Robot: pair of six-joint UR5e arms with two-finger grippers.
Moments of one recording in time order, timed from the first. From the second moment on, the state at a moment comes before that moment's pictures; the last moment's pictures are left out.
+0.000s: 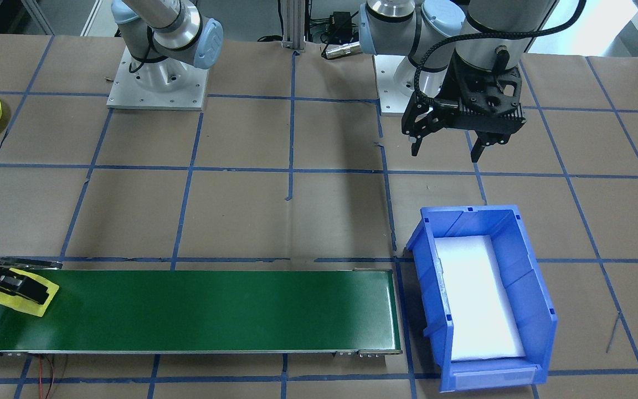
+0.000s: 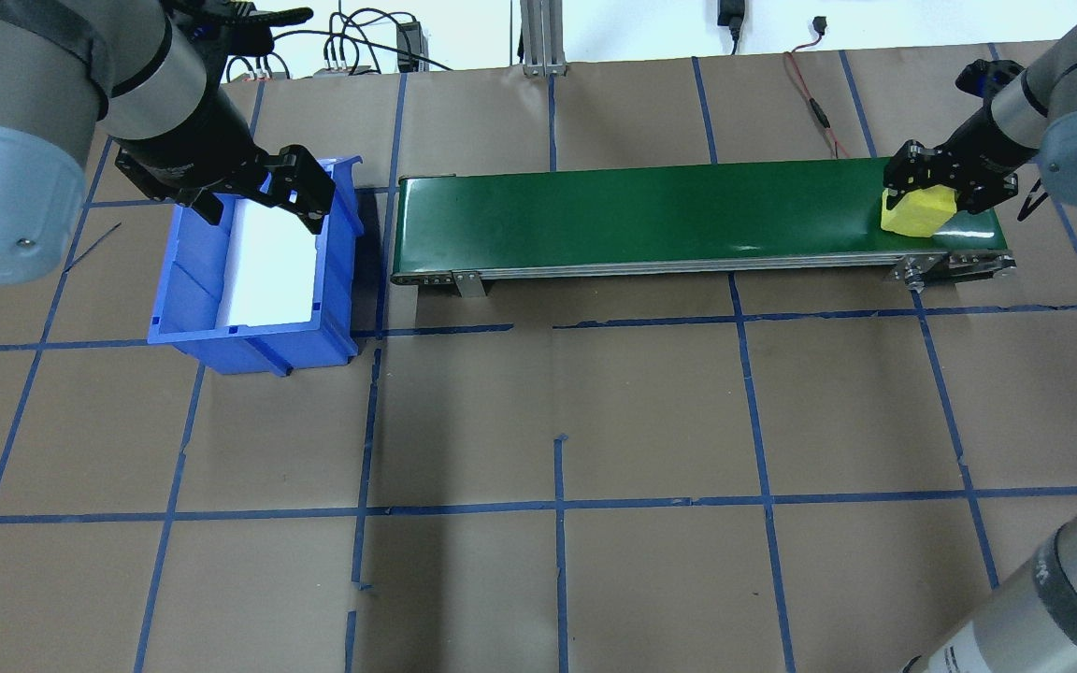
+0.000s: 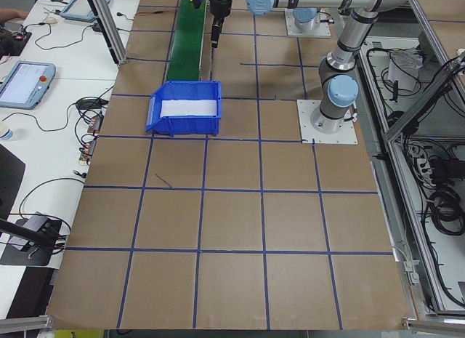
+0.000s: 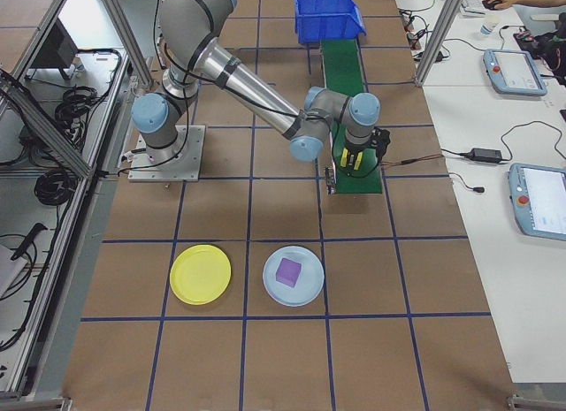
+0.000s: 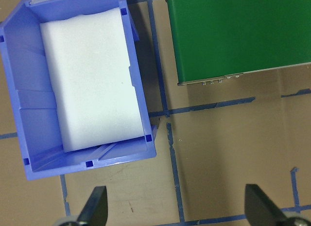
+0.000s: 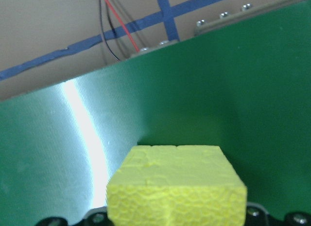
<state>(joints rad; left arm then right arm) -1.58 -1.54 -1.65 -1.40 1.59 0.12 1.15 -1.09 1.60 -2.07 -1.39 -0.14</state>
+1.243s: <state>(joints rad) -1.58 -1.54 -1.65 -1.40 1.59 0.12 0.23 -1.33 1.88 -1.98 -1.63 -1.04</state>
